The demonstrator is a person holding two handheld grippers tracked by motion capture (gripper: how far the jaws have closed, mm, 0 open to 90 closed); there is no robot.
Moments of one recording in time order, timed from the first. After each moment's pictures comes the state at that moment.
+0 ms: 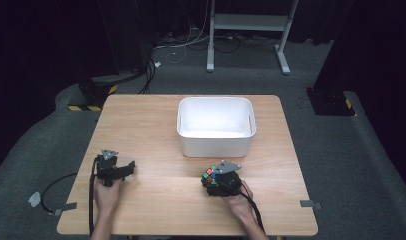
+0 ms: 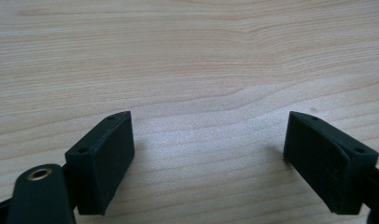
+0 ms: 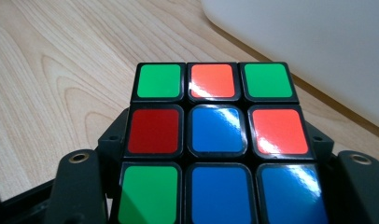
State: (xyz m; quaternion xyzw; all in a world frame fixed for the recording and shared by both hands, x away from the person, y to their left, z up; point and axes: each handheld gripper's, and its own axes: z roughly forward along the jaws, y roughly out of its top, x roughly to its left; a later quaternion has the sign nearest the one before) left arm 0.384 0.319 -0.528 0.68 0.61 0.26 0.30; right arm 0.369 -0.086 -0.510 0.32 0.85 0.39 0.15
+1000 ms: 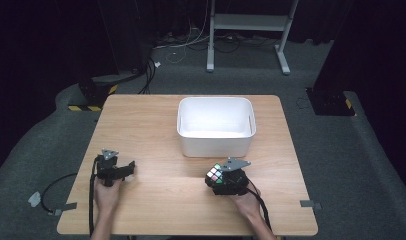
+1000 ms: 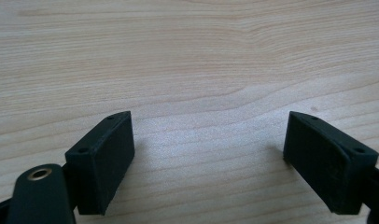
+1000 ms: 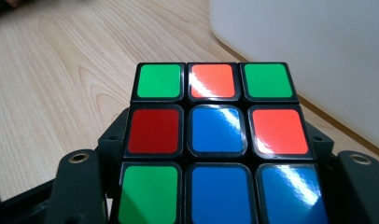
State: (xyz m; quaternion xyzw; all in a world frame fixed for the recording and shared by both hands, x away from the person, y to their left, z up) left arm 0.384 0.318 -0.529 0.68 0.61 0.26 0.30; right arm 0.369 -0.105 -0.486 0.30 0.86 0.41 0.12
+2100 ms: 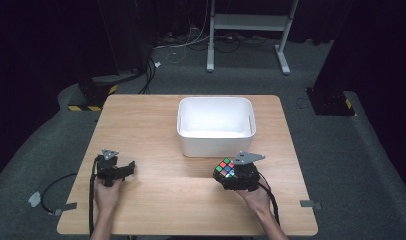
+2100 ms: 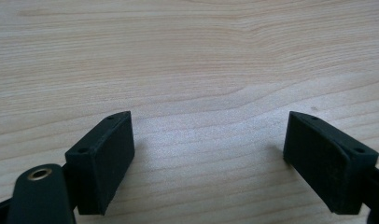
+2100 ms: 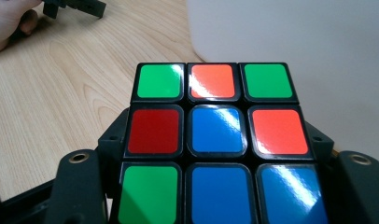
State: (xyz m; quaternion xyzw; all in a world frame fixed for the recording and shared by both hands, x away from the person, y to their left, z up) left arm 0.384 0.318 -0.529 0.68 0.61 0.27 0.30; right arm 0.374 -0.132 -0.461 0.32 0.84 0.43 0.11
